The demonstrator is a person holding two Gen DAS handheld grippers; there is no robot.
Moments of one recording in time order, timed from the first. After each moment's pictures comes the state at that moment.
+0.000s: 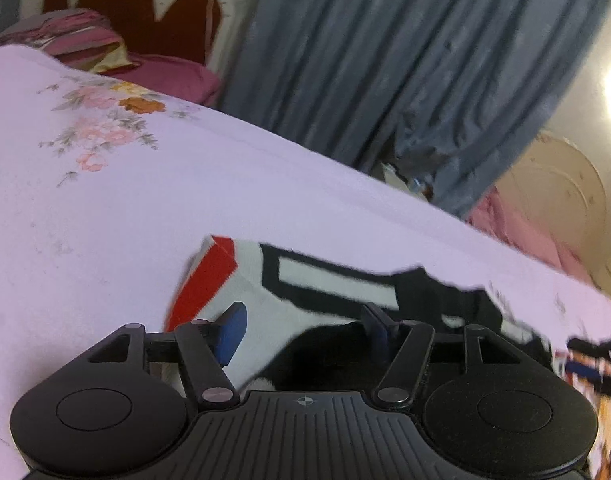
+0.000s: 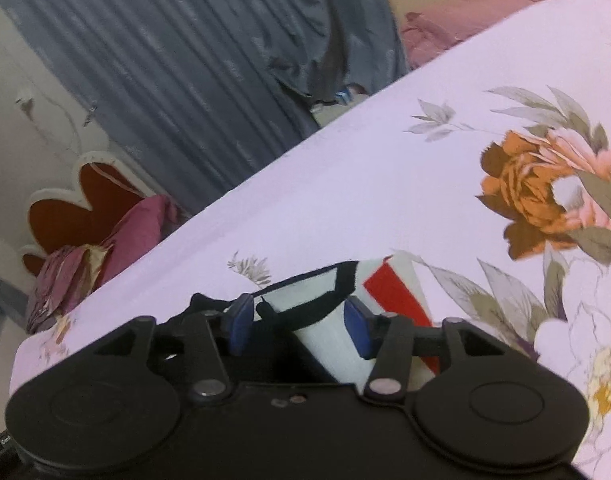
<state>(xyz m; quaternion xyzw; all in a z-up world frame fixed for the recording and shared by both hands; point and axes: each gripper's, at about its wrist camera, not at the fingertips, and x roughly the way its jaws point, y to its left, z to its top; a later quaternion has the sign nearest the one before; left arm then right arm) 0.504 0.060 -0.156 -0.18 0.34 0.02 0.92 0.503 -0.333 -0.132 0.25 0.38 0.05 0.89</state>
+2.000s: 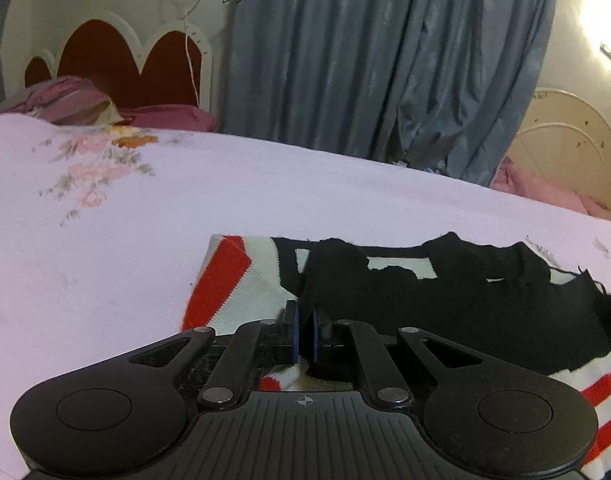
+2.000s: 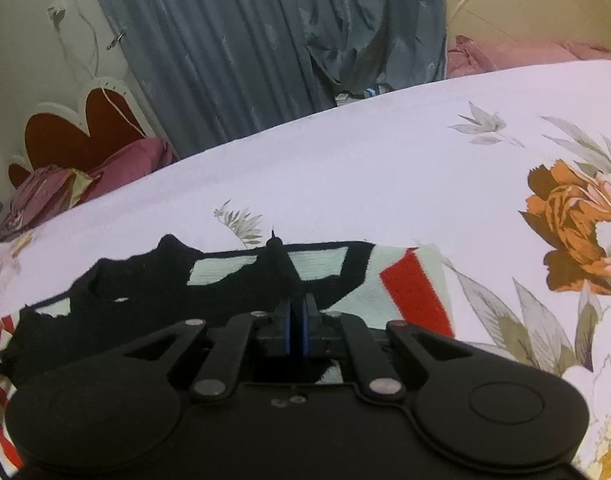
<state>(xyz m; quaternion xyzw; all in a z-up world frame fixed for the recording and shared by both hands) 0.499 0.040 -0.177 -0.07 0.31 0.05 0.95 0.514 -0.302 -0.154 0.13 0.38 0.06 0.91</state>
